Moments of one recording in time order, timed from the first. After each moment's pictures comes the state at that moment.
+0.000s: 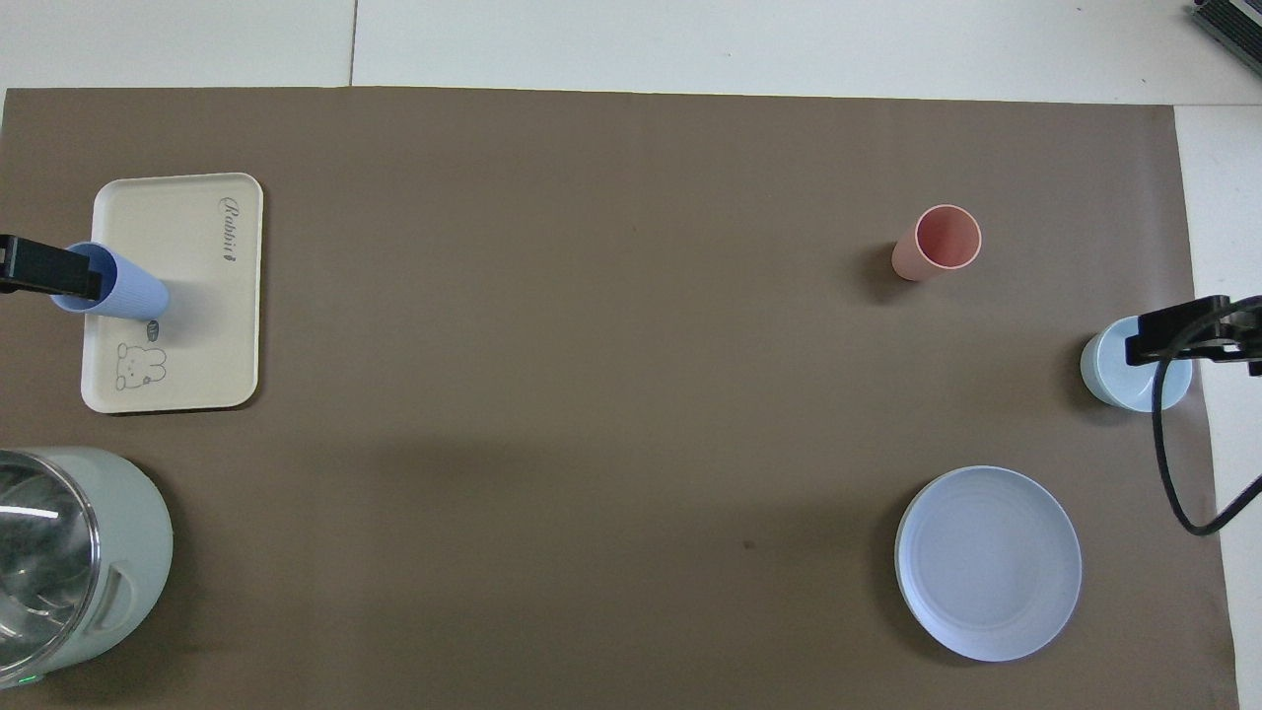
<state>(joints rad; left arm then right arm) -0.06 0.01 0.05 -1.51 0.01 1.60 0.12 0.05 -0.07 -0.07 -1.57 -0.01 1.47 0.08</state>
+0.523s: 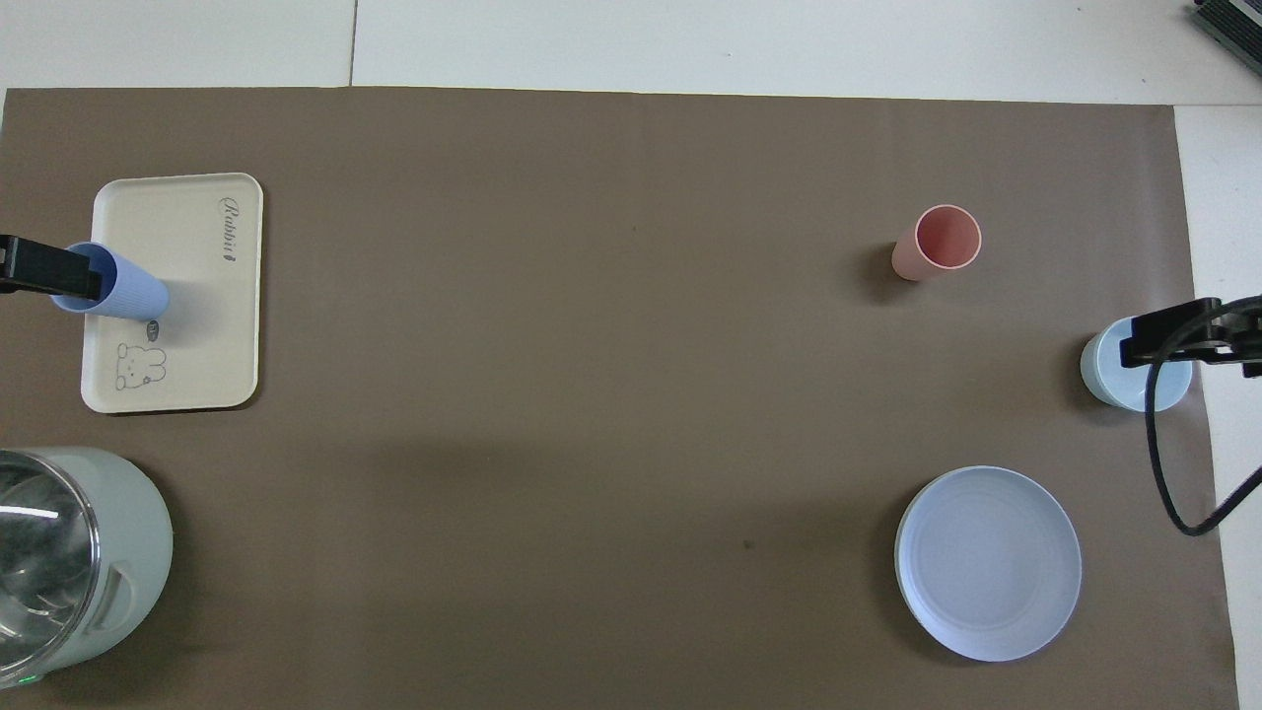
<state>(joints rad) -0.06 0.01 0.05 -1.51 0.01 1.60 0.12 0.05 -0.07 -0.07 -1.58 -0.01 1.47 0.08</state>
